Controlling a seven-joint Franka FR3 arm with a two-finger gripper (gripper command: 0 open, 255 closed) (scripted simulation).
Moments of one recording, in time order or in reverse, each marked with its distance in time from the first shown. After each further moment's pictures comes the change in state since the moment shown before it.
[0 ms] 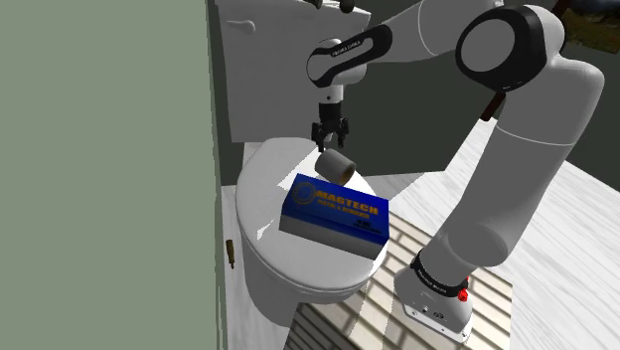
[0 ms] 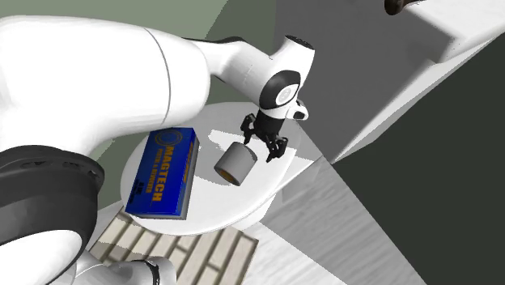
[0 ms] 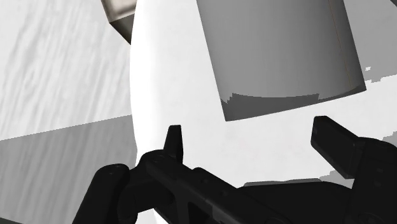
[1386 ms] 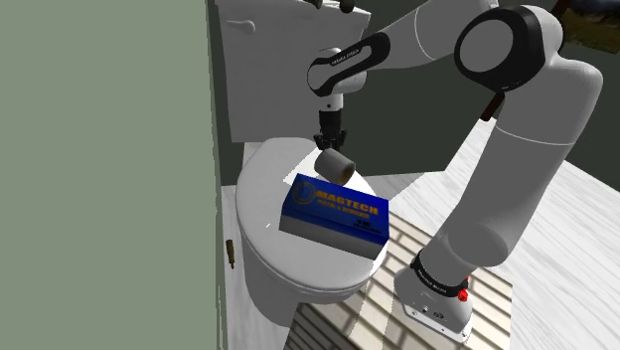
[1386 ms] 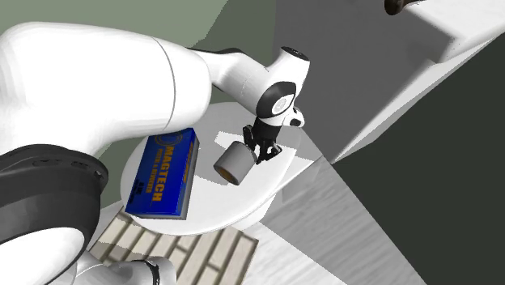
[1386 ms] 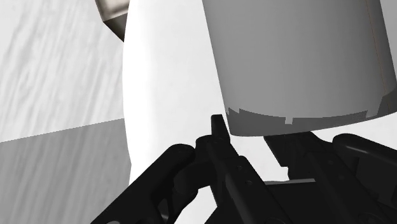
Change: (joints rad) arm 0.001 0.005 0.001 -0.056 0.003 0.061 -0.002
